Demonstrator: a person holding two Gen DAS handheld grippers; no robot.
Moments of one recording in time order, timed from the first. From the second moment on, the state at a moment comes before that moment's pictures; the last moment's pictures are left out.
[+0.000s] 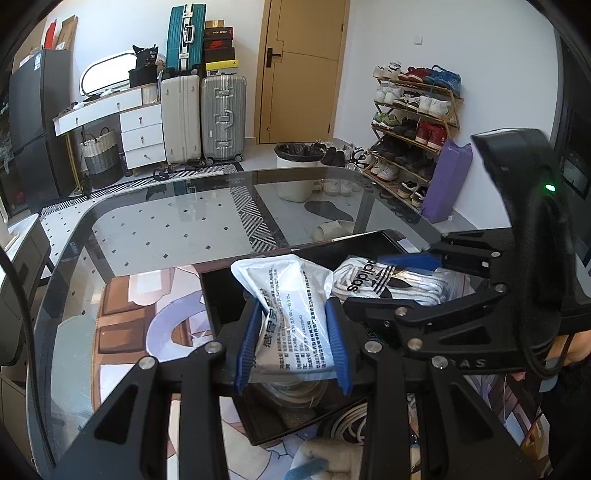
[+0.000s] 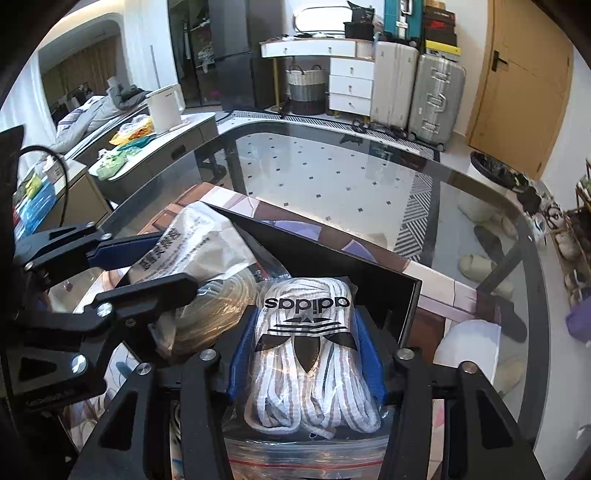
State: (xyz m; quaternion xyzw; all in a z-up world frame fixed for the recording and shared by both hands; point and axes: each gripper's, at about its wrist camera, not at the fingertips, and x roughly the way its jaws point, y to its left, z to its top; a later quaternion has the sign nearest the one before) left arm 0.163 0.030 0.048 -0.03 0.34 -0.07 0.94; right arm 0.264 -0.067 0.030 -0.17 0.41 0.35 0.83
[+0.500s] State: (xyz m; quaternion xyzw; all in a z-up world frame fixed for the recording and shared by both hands) left arm 0.165 0.019 0.041 -0.02 0.36 -0.07 0.93; right arm 0.236 -0.125 0.053 -0.14 0.36 0.32 0.86
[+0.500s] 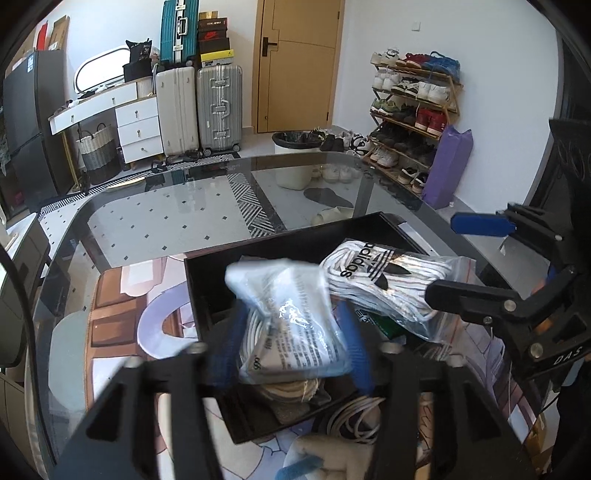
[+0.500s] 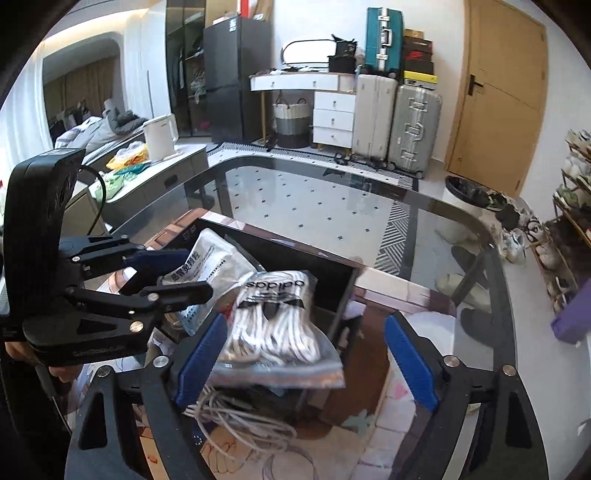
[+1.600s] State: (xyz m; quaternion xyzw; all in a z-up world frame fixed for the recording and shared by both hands) left arm 0.089 0.023 0.036 -0.02 0.34 -0.04 0.94; right arm 0.197 -0.158 0.015 -0.04 0.42 0.32 0.85
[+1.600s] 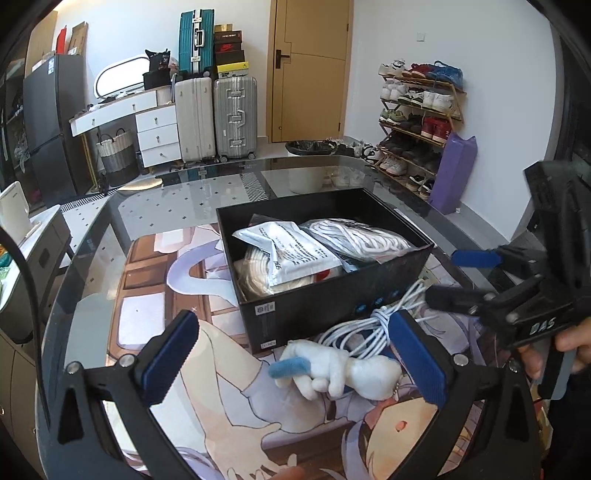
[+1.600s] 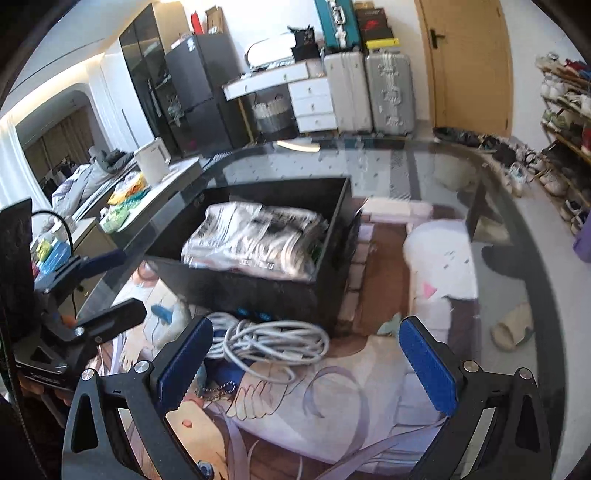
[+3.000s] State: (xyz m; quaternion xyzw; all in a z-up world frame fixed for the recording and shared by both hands) left arm 0.087 0.026 0.020 -0.01 0.38 -0.04 0.93; right arm 0.197 -0.110 -0.030 -0.07 0.47 0.31 0.83
